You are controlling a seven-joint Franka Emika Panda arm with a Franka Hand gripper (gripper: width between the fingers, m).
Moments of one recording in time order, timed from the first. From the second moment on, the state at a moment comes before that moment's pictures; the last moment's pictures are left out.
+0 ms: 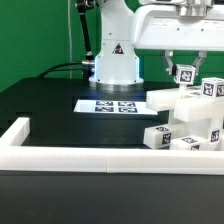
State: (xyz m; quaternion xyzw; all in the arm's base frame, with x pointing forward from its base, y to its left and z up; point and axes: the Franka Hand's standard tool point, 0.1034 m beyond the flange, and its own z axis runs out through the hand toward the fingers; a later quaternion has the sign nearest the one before) arm 0.505 0.089 0.121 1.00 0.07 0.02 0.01
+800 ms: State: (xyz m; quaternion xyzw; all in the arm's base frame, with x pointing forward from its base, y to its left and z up) arm 0.510 0.085 0.115 1.00 0.08 0.03 0.01
